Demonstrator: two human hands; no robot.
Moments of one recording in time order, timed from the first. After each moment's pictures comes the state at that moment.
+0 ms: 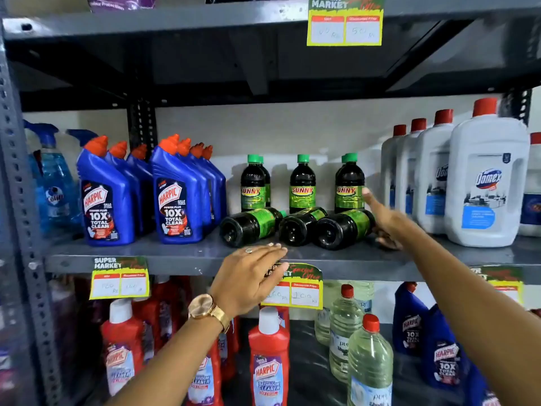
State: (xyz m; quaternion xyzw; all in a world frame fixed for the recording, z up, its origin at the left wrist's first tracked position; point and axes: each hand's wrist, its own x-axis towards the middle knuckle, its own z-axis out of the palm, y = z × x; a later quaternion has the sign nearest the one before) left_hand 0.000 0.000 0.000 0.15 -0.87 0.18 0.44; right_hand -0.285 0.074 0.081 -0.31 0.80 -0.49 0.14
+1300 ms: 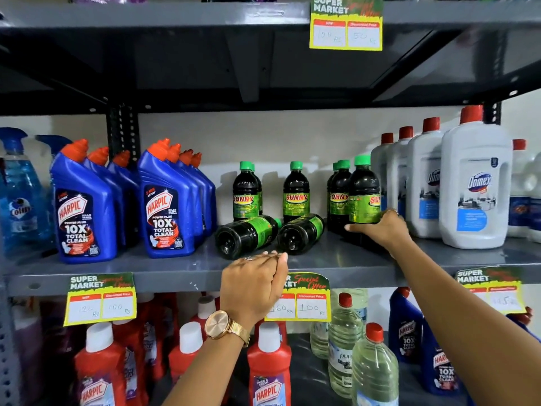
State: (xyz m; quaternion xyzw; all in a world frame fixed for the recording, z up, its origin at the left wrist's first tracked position) left_hand -0.027 -0.025 -0.012 0.22 -0.74 0.26 0.57; right_hand -0.296 0.052 0.060 -0.33 0.80 -0.50 -0.03
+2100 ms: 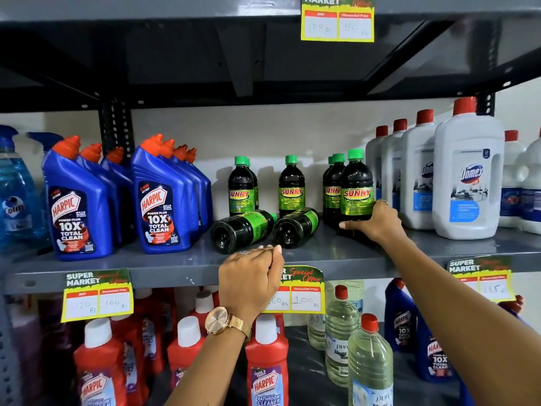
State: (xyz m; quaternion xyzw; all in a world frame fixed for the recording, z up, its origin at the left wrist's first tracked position) left_hand -0.030 -0.015 -0.010 0.24 -0.75 0.23 0.57; right_hand -0.288 0.058 0.060 -0.37 0.79 -0.49 -0.05
